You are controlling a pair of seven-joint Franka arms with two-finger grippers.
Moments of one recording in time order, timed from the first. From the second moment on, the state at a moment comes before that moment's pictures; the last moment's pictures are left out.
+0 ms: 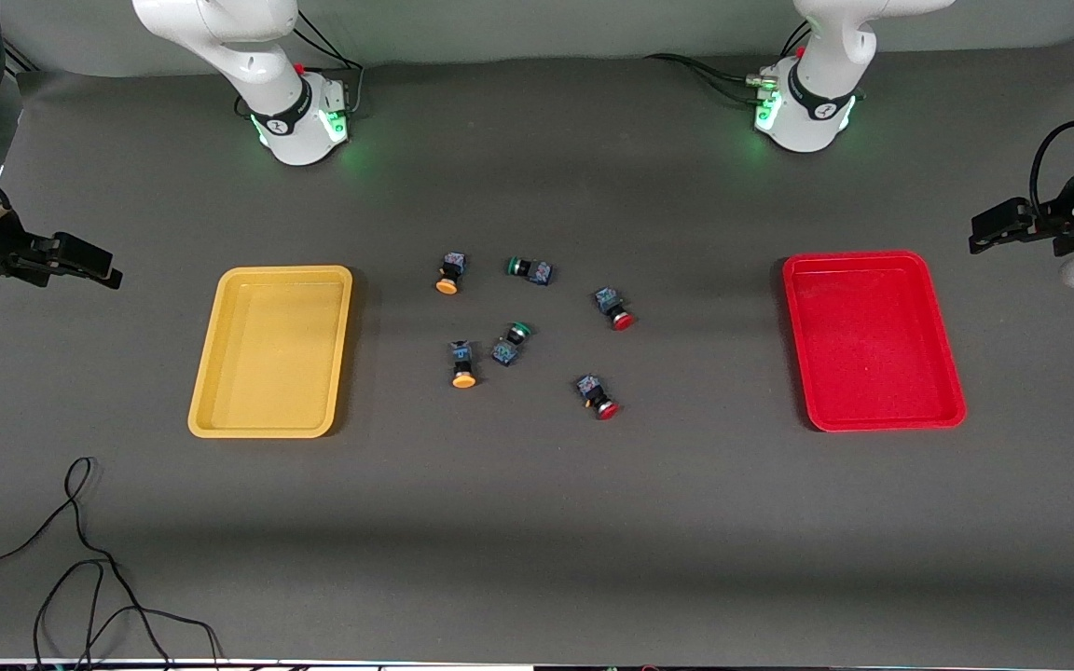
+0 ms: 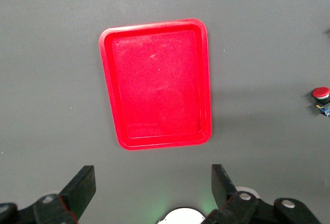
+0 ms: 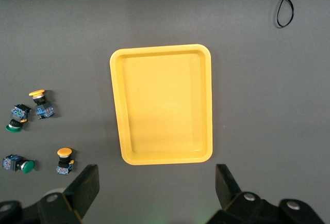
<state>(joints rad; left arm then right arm) 0.03 -0.05 0.01 -1.73 0.02 1.54 0.09 -0.05 -0.01 0.01 -1.66 0.03 1.58 0.04</state>
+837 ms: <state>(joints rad) 0.03 -0.05 0.01 -1.73 0.03 1.53 0.09 0.08 -0.07 0.02 -1.78 0.06 1.61 0.25</state>
